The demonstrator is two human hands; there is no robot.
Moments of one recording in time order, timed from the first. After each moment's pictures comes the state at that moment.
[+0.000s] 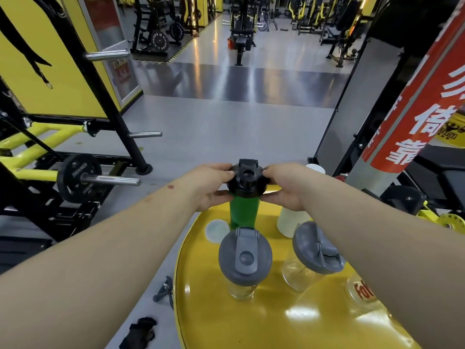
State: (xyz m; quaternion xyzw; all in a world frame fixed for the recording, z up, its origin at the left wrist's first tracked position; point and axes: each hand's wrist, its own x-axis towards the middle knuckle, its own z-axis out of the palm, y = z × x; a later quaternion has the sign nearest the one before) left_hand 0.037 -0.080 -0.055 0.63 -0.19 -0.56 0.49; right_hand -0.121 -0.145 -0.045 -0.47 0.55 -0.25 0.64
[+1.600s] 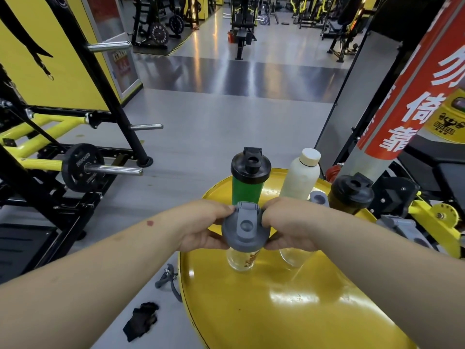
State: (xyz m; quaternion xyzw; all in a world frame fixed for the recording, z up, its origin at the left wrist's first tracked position) left_hand 0.018 0.029 -0.075 0.65 -0.24 -0.64 0.33; right_hand -0.152 -0.035 -0.051 -0.58 0.58 -0.01 0.57
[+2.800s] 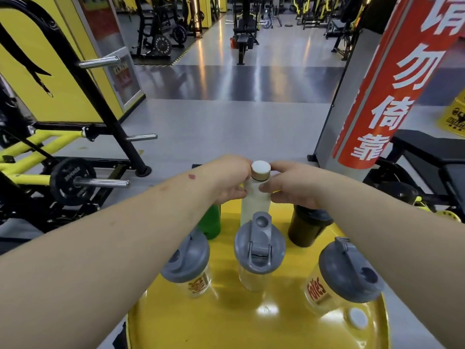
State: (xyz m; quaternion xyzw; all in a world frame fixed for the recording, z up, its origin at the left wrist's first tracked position) left_hand -0.109 -0.123 -0.006 0.69 -0.33 -0.53 0.37; right_hand -0.253 -0.198 -0.042 -0.62 0.49 -0.11 0.60
